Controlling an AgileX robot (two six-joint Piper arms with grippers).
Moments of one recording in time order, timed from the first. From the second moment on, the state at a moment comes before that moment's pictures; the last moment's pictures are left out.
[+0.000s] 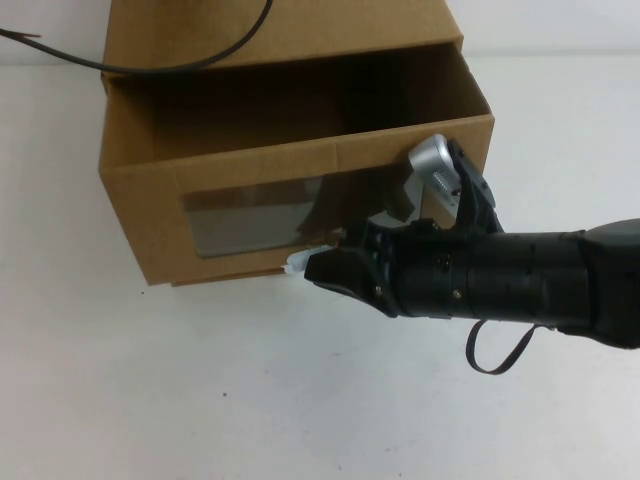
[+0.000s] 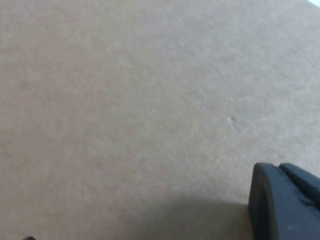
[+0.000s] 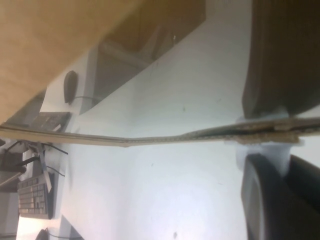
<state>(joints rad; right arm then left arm) 0.64 1.55 -0.91 1.75 0.50 -0.83 -0.14 2.16 -2.44 -0.66 1.03 0.62</state>
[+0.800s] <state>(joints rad) 0.64 1.55 -0.91 1.75 0.47 -0.87 -0.14 2.06 -2.25 -0.65 1.06 0.63</state>
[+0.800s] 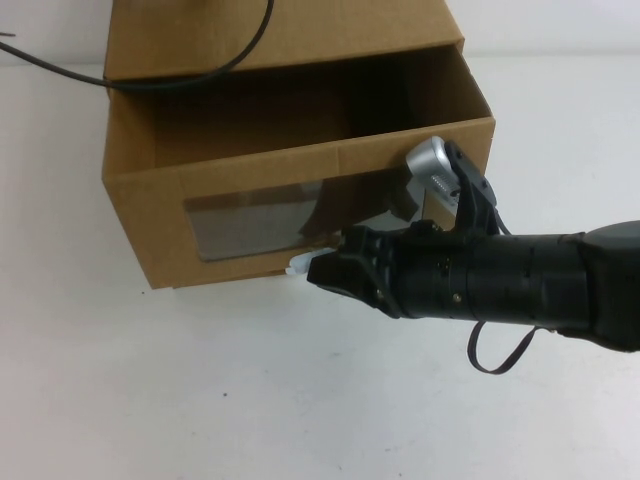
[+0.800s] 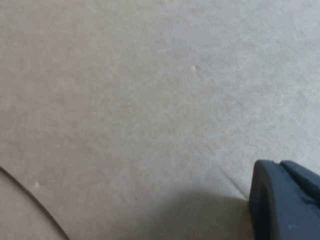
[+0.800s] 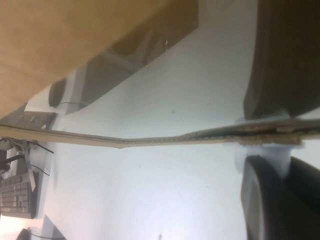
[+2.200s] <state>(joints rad) 0.74 1.24 -0.56 1.75 0.48 -0.86 -0.14 2.06 -2.19 -0.68 0.99 0.66</state>
